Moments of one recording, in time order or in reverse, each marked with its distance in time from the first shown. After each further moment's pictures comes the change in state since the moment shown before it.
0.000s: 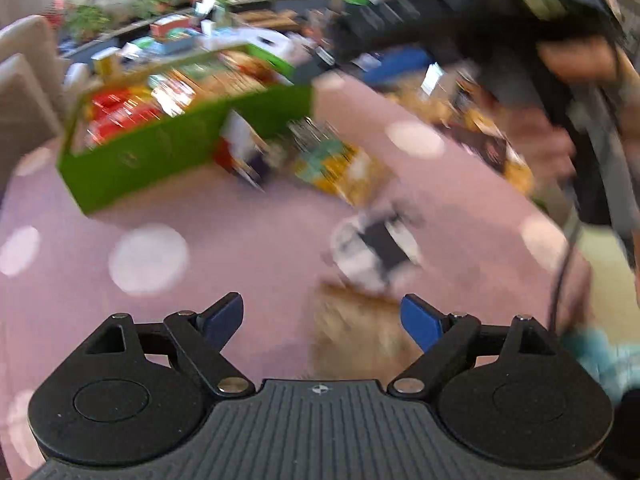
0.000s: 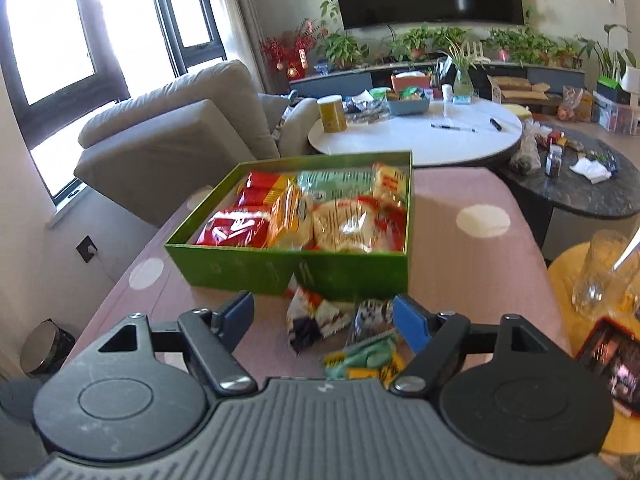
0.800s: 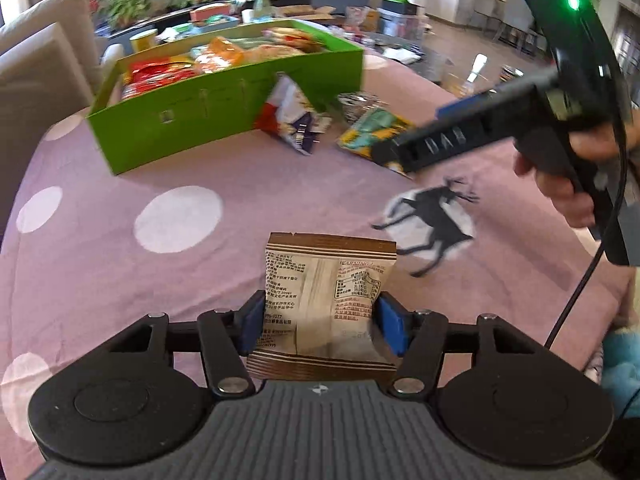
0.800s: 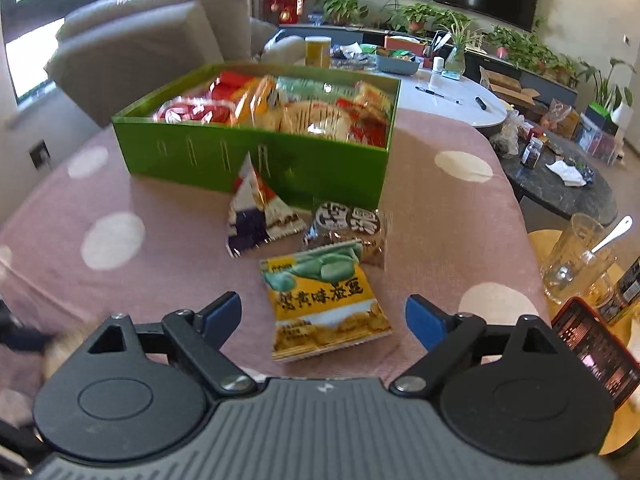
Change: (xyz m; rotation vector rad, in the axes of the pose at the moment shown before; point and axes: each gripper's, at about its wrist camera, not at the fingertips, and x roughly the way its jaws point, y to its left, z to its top) left arm 0.022 0.021 -0.018 -0.095 -0.018 0.115; right arm 0.043 0.000 -0.057 -0.210 0.137 -0.174
